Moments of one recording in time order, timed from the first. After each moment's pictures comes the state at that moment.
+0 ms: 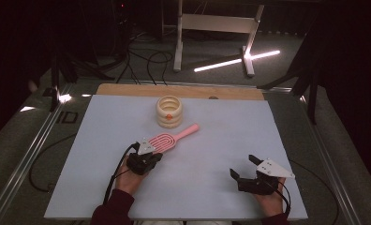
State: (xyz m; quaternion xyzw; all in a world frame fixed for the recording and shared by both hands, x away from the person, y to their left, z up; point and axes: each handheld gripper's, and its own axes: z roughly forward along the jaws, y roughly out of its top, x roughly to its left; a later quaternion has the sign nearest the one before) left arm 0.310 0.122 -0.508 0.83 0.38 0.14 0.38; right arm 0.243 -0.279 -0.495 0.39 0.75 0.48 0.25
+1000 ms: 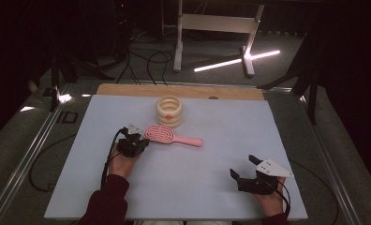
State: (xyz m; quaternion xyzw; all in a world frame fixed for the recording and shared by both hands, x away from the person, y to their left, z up) left arm 0.361 0.153 -0.500 0.80 0.47 0.15 0.35; right arm 0.244 -0.280 -0.496 0.39 0.75 0.47 0.25
